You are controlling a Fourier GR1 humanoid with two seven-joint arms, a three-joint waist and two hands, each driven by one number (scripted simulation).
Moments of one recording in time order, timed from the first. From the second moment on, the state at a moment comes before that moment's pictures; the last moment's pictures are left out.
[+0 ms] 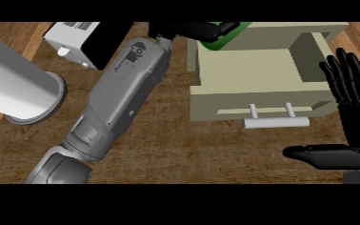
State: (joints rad) left arm -1.18 0.00 -0.08 -0.66 0.31 0.23 -0.34; right arm -0.07 -0.17 -0.17 -1.92 -0.05 0.22 -0.03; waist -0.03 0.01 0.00
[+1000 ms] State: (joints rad) left arm -1.26 0.00 -0.47 -0.42 0.53 0.37 -0.32; right arm -0.14 -0.19 -0.17 -1.87 -0.06 0.23 -0.02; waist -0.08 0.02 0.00
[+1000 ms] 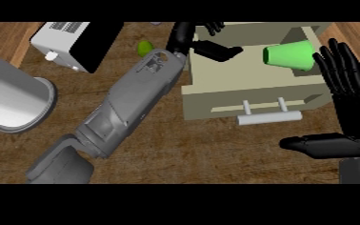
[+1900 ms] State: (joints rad) left arm -1.25 0.00 -0.62 -0.50 0.64 0.50 -0.39; right arm -0.11 -0.19 -0.17 -1.93 -0.24 0.34 0.00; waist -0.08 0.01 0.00
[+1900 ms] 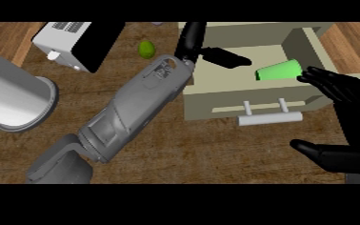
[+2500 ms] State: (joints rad) left arm -1.24 0.07 -0.52 -0.64 0.67 0.49 -0.33; right arm -0.02 -0.32 -0.15 -2.03 -0.08 0.45 0.00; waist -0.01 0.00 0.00
